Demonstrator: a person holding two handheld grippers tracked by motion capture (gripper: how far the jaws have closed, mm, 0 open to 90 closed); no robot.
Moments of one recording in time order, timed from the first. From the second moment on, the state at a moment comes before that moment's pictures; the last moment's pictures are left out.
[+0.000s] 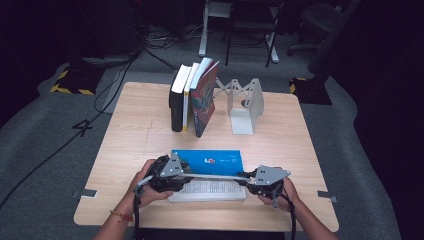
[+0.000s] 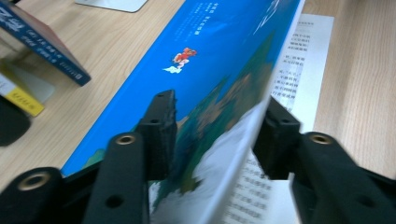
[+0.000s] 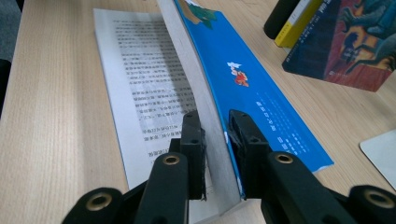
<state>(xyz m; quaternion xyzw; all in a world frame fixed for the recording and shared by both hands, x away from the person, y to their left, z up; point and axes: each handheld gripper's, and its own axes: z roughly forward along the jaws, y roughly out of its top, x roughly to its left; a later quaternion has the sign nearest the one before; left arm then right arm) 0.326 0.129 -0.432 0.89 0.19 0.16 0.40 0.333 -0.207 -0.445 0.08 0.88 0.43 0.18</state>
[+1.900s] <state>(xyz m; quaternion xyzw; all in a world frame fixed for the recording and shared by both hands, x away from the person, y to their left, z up) 0.312 0.044 -0.452 0.90 0.21 0.18 0.35 0.335 -0.187 -0.451 0.08 0.89 0.41 0.20</state>
